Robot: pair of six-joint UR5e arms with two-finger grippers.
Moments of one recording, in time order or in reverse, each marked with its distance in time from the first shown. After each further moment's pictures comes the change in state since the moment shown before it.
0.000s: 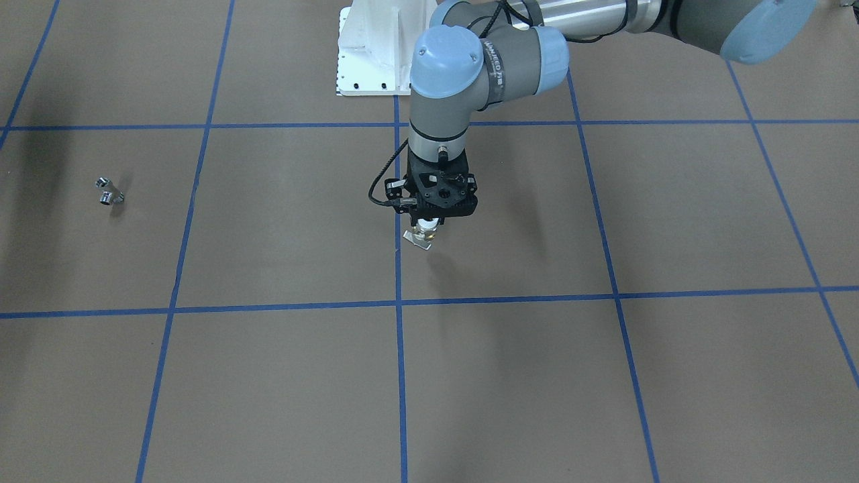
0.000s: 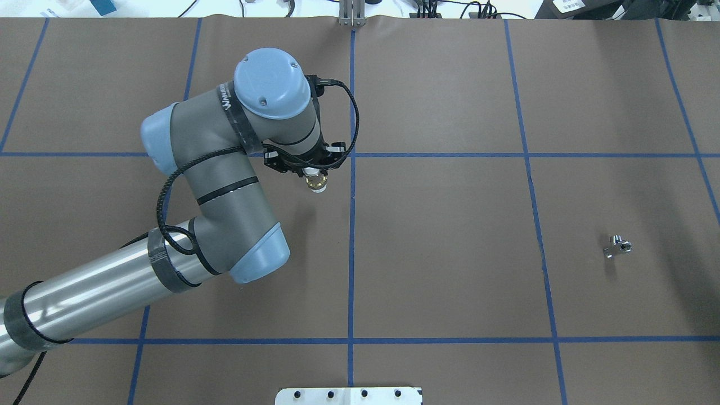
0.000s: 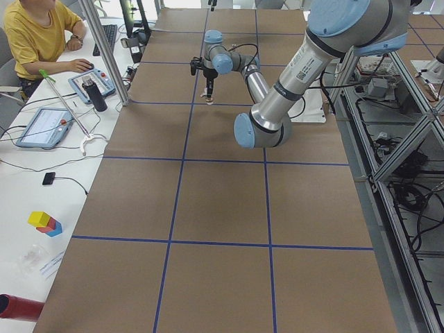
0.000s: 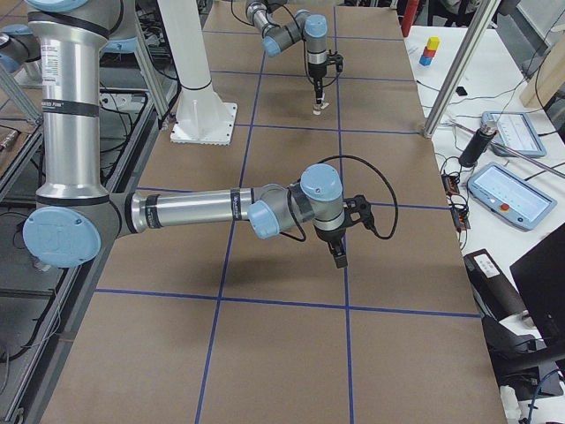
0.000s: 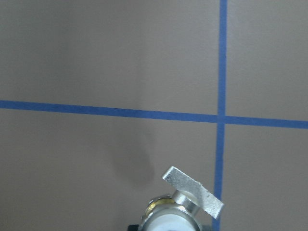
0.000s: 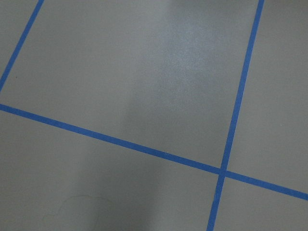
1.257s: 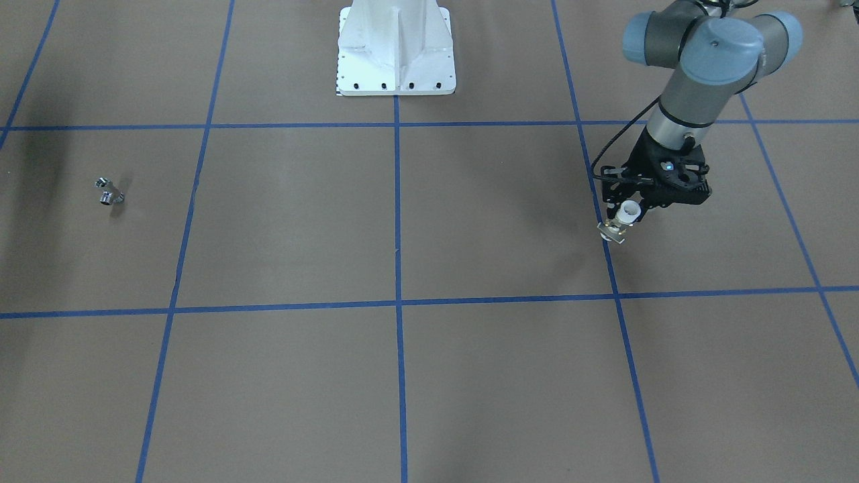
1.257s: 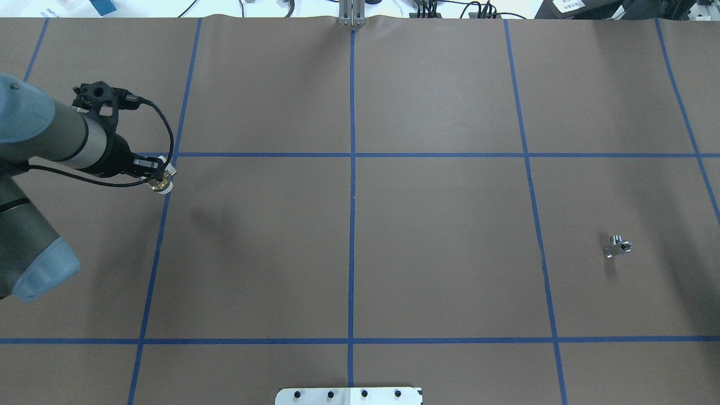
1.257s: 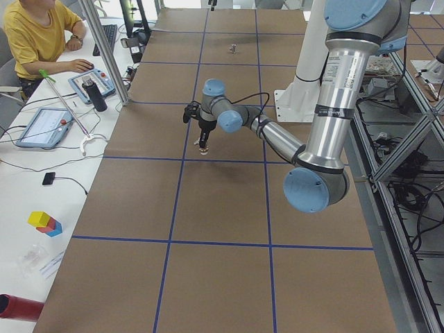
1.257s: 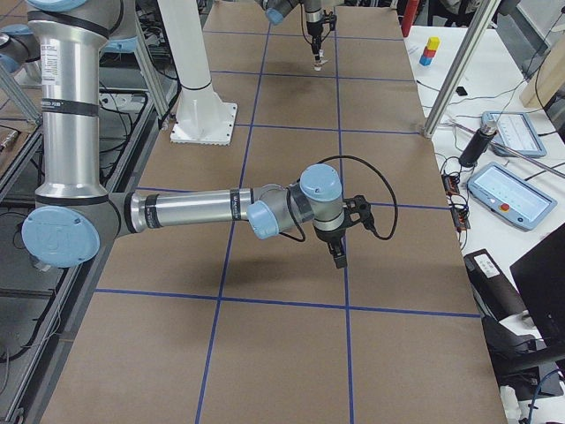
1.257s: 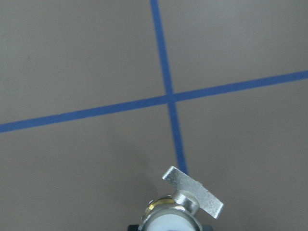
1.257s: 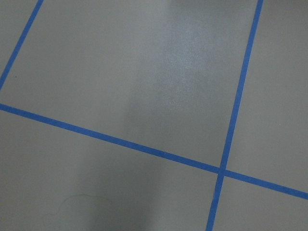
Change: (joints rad) left arm -0.231 0.609 -0.367 -0.181 -0.090 0.396; right arm 0.003 -0.003 0.001 0.002 0.001 0.000
